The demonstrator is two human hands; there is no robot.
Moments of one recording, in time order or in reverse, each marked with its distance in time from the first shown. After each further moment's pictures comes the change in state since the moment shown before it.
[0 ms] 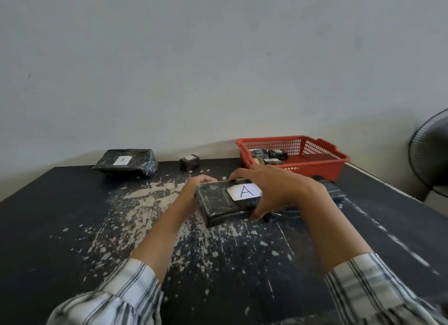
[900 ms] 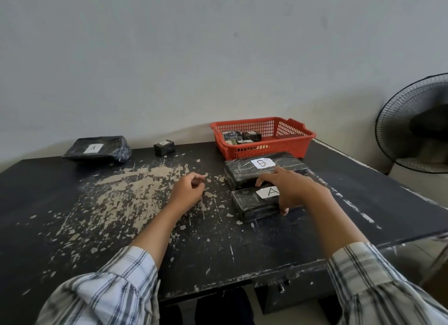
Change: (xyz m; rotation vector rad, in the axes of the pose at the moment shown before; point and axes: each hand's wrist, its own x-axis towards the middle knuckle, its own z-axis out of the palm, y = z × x) left_hand -0.023 -0.035 0.076 0.533 0.316 0.023; right_hand -0.070 0.082 0.057 -0.024 -0.077 0.396
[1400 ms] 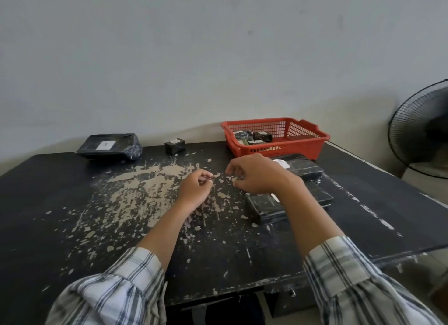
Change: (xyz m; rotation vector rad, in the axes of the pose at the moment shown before) left_hand 0.004 -0.006 -0.012 -0.048 0.037 -0.029; right_hand 0.024 -0.085 -0.026 0.188 0.208 -0.301
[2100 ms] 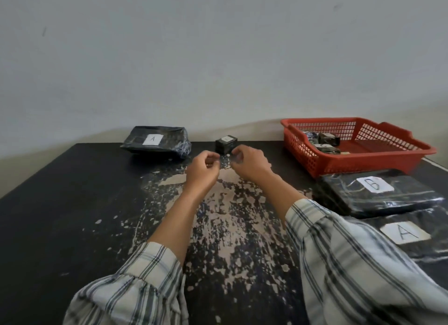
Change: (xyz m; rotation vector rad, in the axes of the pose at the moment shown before) left_hand 0.090 -0.082 -0.106 -0.163 0.186 -0.052; right_hand 0.221 -0.078 0.102 0.322 0.182 0.184
